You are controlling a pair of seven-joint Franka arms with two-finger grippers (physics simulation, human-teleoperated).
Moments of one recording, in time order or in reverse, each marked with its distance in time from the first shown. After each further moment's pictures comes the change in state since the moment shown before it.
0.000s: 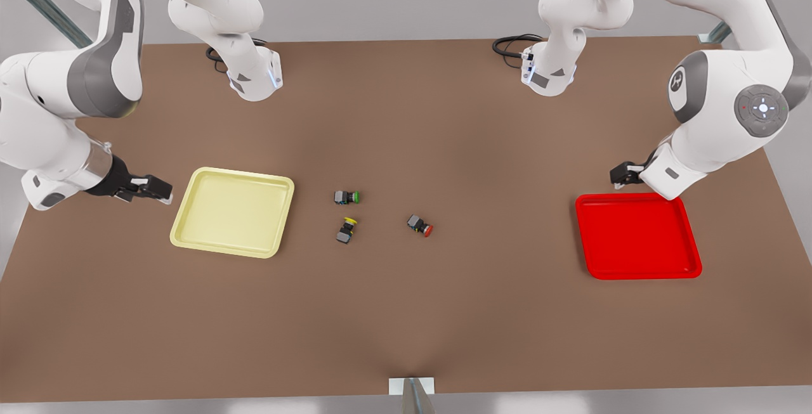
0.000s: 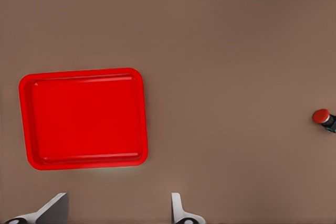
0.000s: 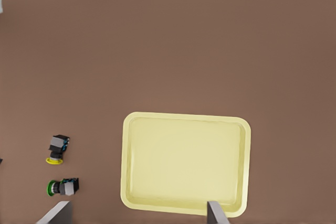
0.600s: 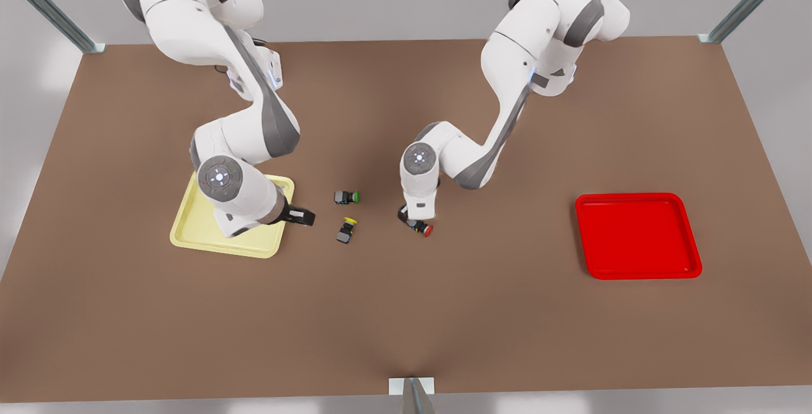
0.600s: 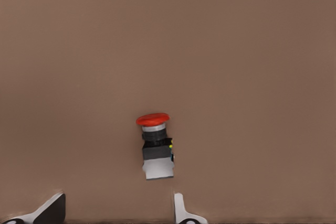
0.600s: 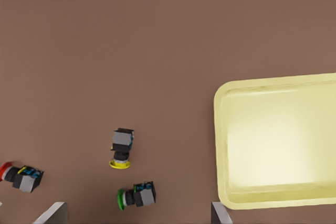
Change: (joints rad) left arm -0.598 0.552 -0.084 0.044 -0.035 0.544 -1.561; right arm 0.325 0.262 0.093 -0.020 -0.032 0.196 0.508
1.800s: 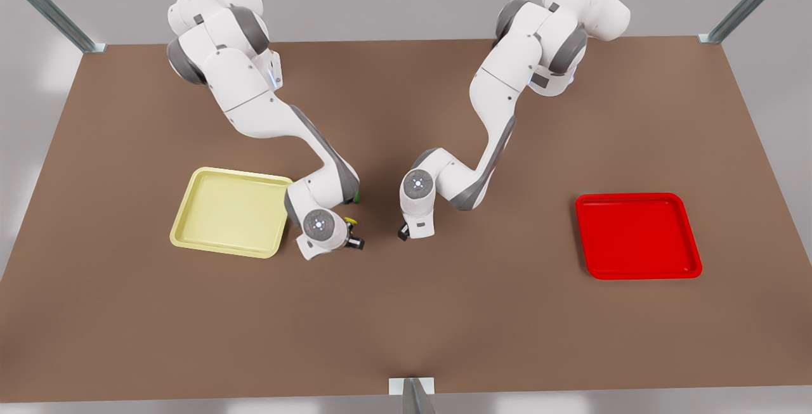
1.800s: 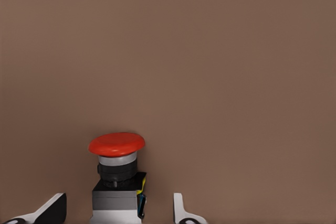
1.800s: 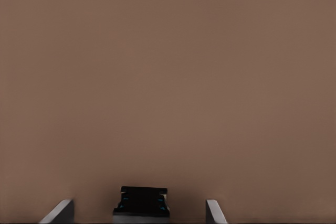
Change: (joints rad) left arm 0.016 0.194 -0.002 0.094 -0.009 0.126 -0.097; right arm 0.077 0.368 0.036 -0.072 -0.080 0.399 0.196
